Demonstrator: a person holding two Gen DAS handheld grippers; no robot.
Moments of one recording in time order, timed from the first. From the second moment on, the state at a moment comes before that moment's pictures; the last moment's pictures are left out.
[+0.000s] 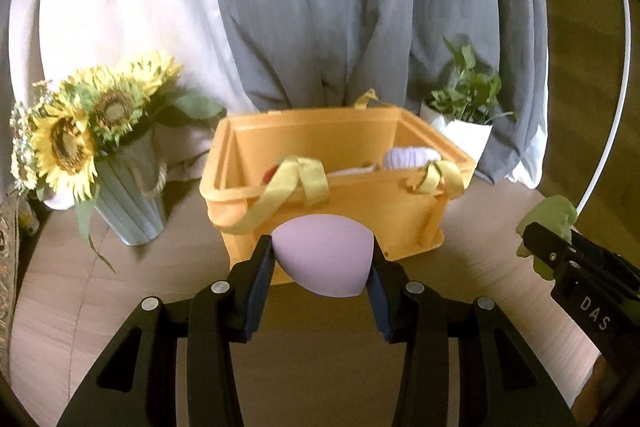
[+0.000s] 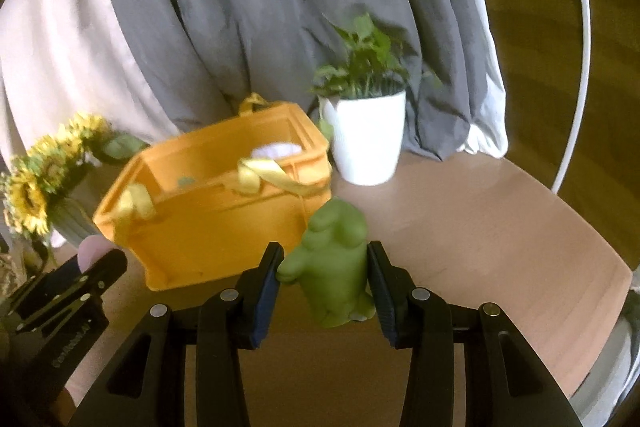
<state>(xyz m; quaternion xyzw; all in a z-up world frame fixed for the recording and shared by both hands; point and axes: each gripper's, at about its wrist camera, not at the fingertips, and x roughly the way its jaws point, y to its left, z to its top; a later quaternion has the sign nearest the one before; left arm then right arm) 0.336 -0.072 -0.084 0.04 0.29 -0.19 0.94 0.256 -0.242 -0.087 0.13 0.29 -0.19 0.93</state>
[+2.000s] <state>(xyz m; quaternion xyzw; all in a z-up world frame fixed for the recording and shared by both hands) 0.454 -0.090 -0.035 0.04 0.23 -0.15 0.96 0.414 -0.260 -0.039 0.08 0.26 -0.08 0.96</state>
